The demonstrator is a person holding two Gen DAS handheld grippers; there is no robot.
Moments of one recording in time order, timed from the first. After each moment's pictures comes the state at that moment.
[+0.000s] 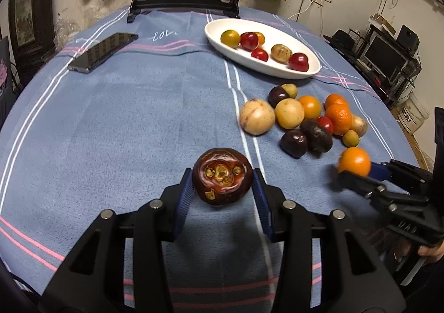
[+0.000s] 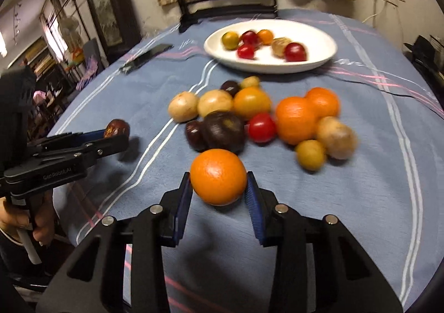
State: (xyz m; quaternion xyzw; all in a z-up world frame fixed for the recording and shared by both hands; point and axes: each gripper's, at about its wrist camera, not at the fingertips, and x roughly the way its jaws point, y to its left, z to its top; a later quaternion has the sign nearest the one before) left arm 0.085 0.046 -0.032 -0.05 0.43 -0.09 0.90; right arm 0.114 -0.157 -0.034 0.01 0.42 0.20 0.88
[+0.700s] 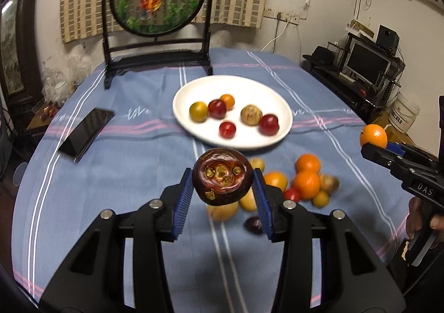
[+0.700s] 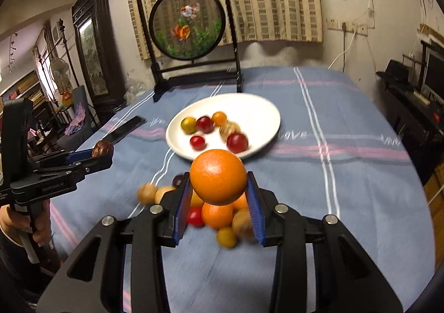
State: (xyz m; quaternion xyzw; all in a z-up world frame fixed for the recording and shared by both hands) left arm 0.135 0.009 0.052 -0.01 0.35 -0.13 0.93; right arm 0.148 -0.220 0.047 0.03 0.31 0.16 0.94
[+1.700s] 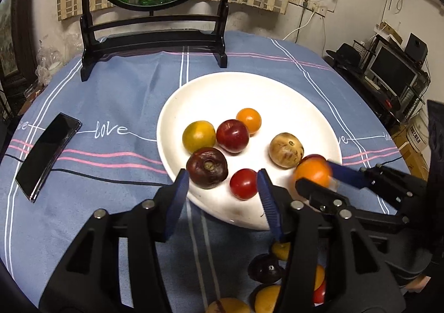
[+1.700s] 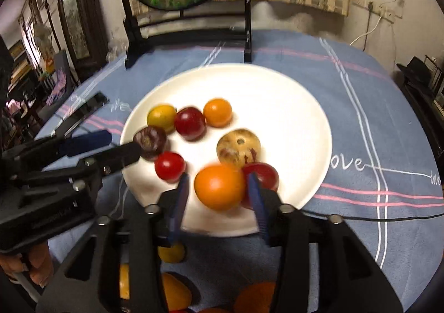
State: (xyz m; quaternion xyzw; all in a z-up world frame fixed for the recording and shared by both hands) left arm 0.282 -0.014 0.005 -0.04 0.40 -0.10 0.91; right arm 0.310 -0.149 -0.011 -0.02 0.41 0.14 0.90
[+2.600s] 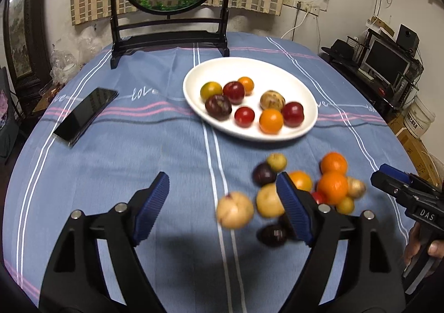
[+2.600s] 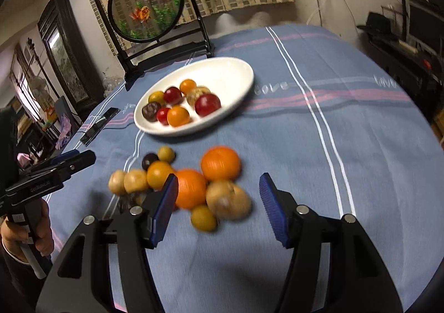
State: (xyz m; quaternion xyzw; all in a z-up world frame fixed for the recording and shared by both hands) left arm 0.155 0.008 0.012 -0.02 0.39 -0.09 0.92; right arm 0.154 -0.247 -0.016 0.11 0.38 0.11 0.91
